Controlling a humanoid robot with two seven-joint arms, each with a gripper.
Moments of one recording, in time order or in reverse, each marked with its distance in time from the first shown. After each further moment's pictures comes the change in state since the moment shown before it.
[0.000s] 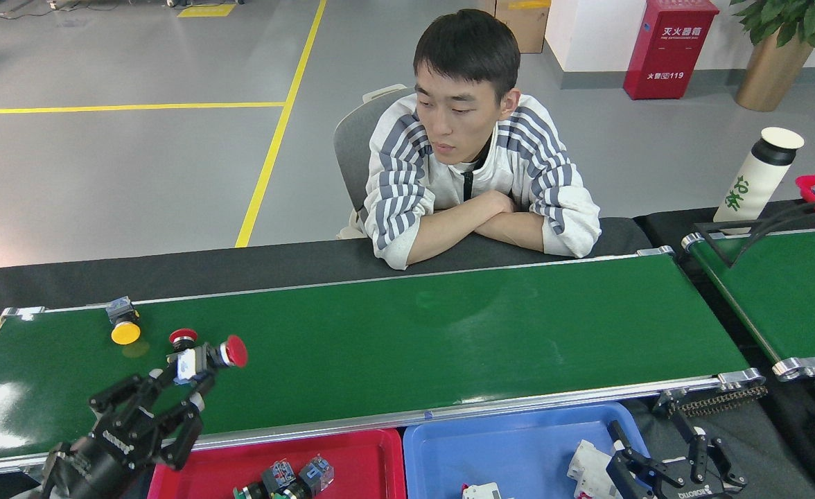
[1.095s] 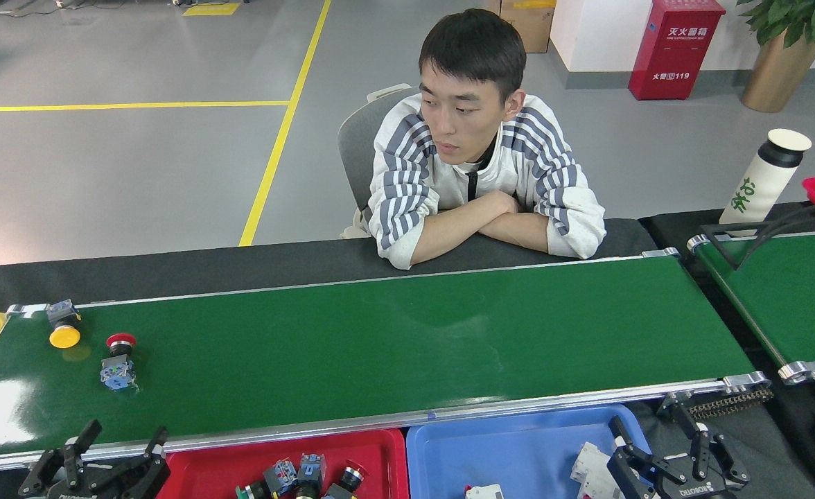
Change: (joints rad) left arm -0.132 -0.153 0.298 0.235 -0.124 0.322 -0.048; right arm 0.004 0.002 -0.001 -0.020 0.000 0.011 0.002
